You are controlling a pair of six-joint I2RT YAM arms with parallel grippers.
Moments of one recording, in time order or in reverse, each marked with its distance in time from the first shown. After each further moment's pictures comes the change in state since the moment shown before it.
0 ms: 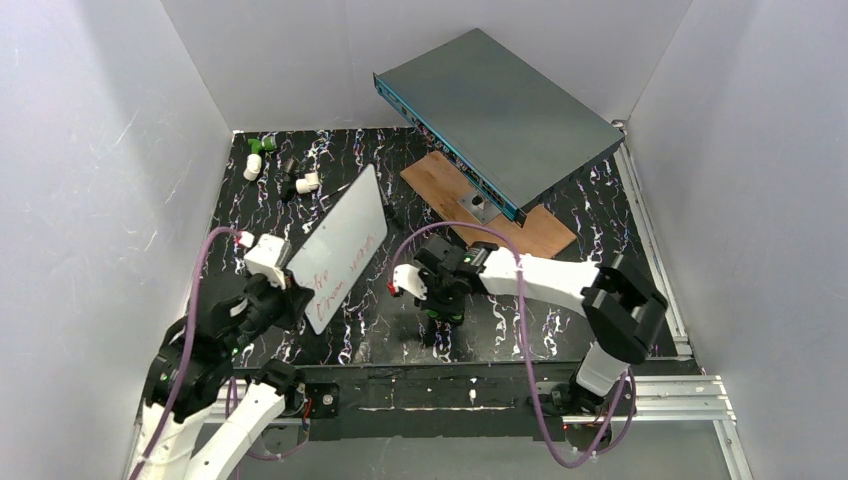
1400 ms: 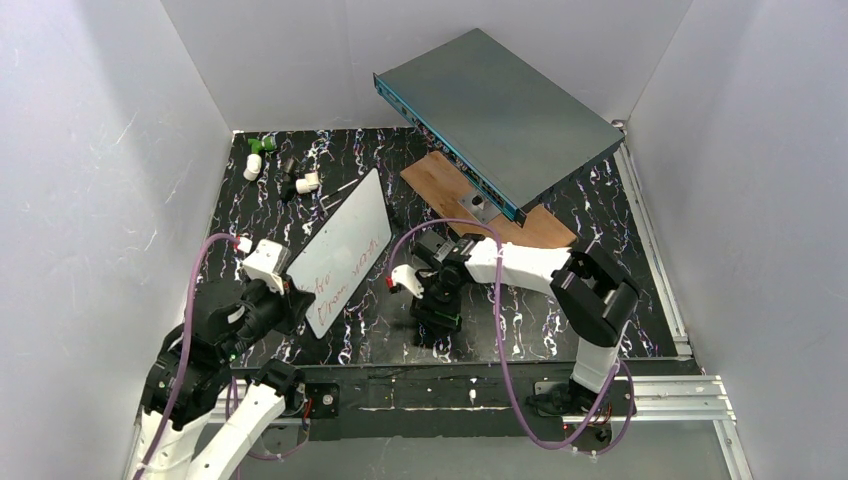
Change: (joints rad) left arm 0.000 -0.056 0.036 -0.018 -0.029 0.001; right arm -0.048 0.207 0.114 -0.064 -0.220 0.075
